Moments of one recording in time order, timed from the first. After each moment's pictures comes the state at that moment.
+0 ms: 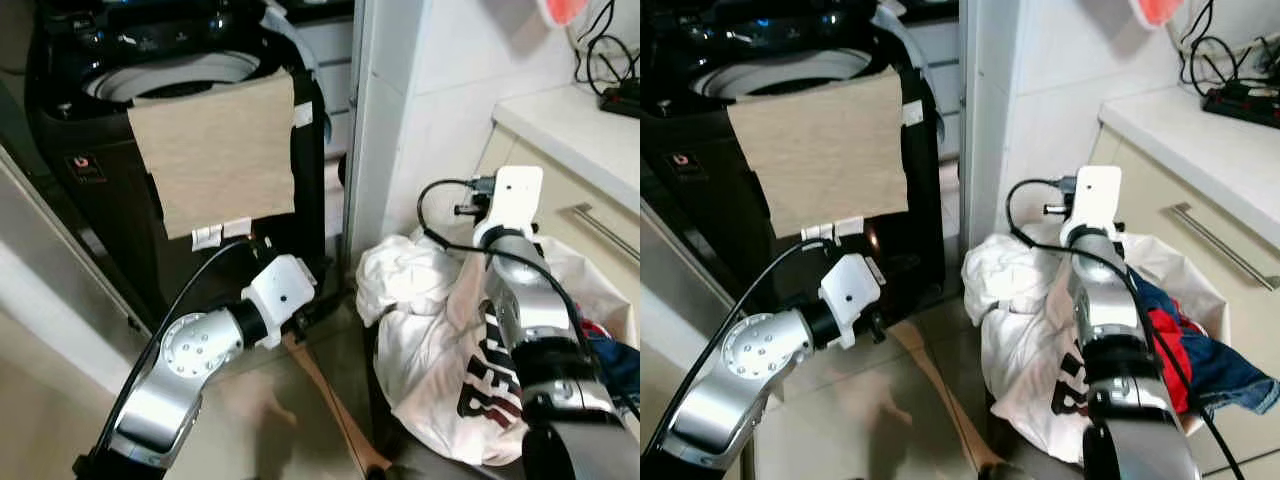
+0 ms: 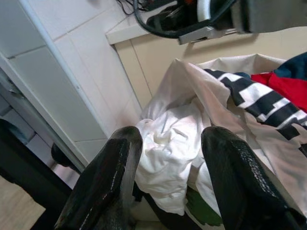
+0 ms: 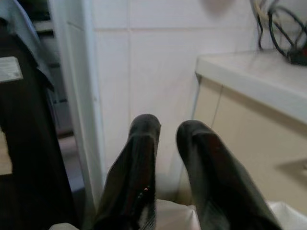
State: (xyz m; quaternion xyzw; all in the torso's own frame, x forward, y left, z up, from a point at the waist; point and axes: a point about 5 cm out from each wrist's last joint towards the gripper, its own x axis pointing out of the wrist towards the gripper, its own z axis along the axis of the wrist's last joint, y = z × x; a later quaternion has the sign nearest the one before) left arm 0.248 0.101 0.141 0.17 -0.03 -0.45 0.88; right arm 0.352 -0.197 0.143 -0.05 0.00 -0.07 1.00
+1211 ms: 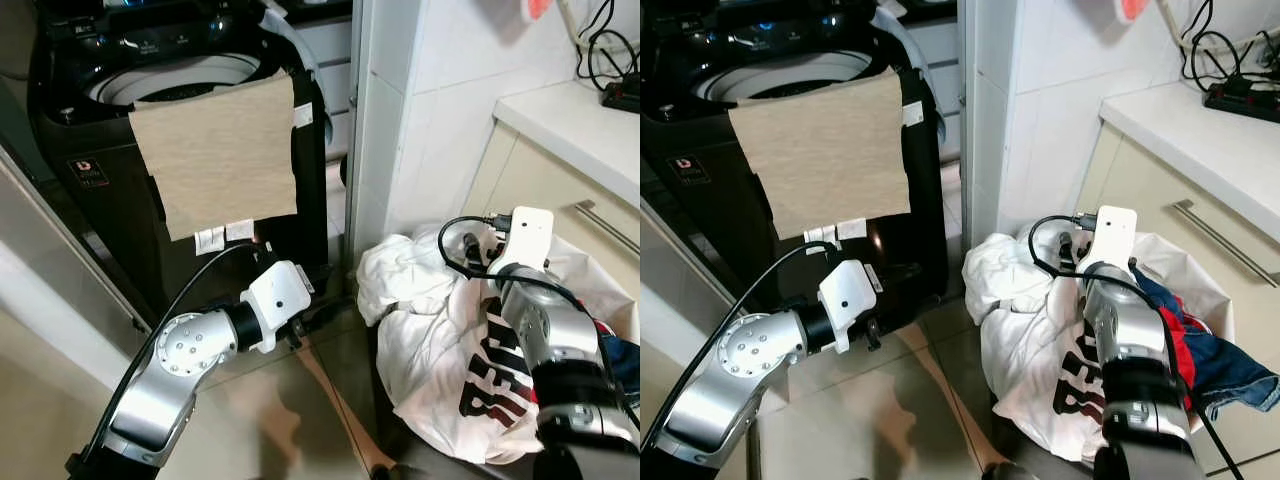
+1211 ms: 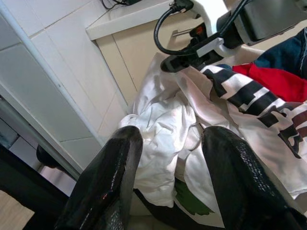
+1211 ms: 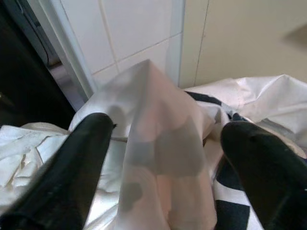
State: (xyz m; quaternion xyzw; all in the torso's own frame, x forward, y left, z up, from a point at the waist) left arm 0.246 0.105 0.138 0.17 -0.02 -0.48 0.86; right arm 0.333 -0.225 0.098 0.03 0.20 -0.10 0.97
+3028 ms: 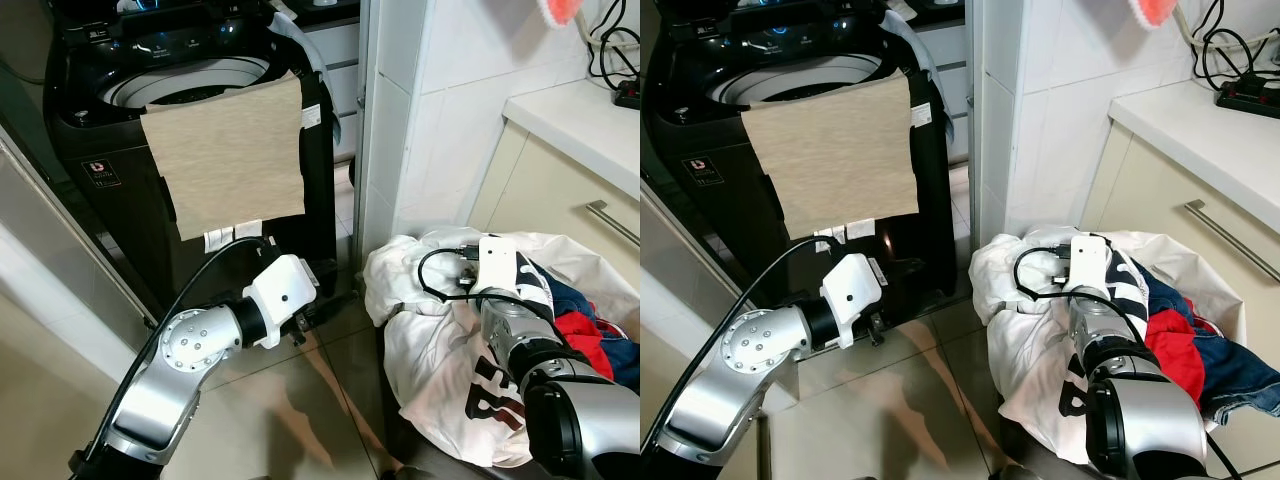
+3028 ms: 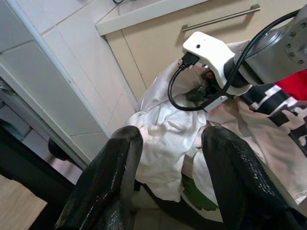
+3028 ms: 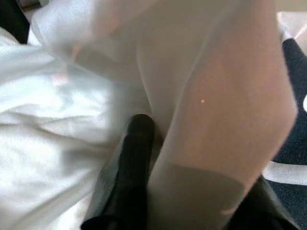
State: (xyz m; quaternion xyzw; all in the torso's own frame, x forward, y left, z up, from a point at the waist) left arm 0.247 0.099 0.143 0.18 -0.02 -0.47 0.86; right arm 0.334 -0.220 0.041 -0.04 0.28 -0.11 0.95
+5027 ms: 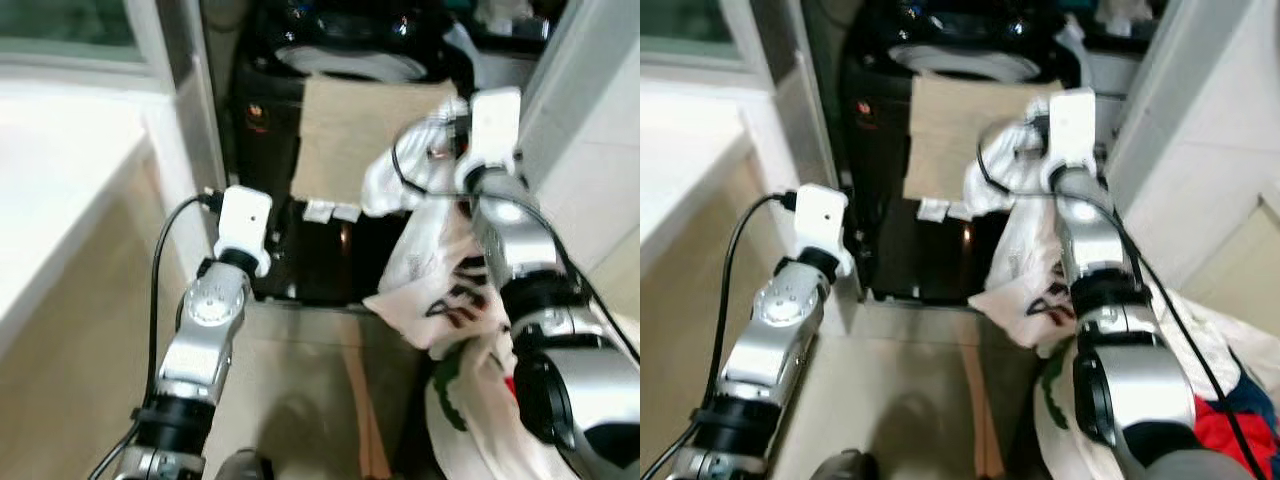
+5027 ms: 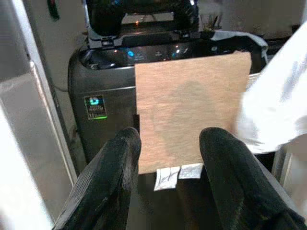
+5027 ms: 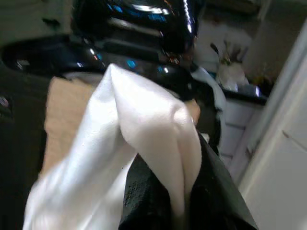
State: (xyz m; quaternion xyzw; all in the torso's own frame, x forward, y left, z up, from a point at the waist) left arm 0.313 0.116 0.148 0.07 -0.06 -0.13 0.99; right arm 0.395 -0.173 0.193 -0.08 -0.05 0.01 0.99
